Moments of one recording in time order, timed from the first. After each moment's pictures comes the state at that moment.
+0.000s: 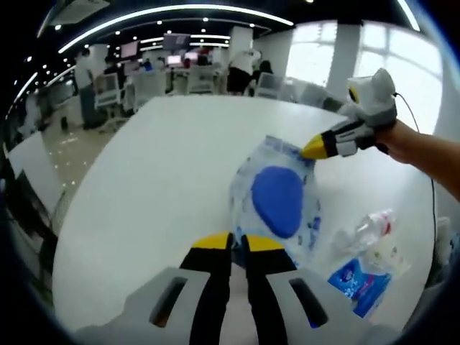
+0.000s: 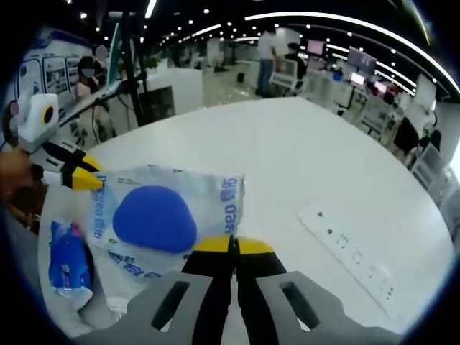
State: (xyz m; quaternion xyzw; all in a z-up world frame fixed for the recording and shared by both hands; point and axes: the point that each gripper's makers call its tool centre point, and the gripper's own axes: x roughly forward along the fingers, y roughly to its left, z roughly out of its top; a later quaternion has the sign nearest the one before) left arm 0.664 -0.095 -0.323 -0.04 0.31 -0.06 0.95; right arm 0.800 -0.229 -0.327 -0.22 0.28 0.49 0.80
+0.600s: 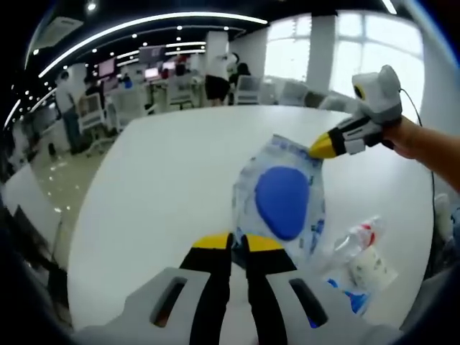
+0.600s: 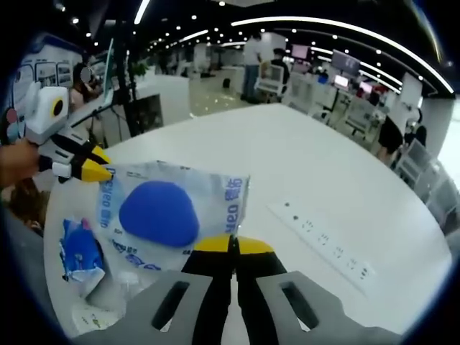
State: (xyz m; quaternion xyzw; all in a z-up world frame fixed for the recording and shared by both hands) left arm 0.688 -0.135 -0.283 0.01 0.29 -0.12 0.95; right arm 0.795 -0.291 -0.286 -0.21 0.27 0.45 0.82
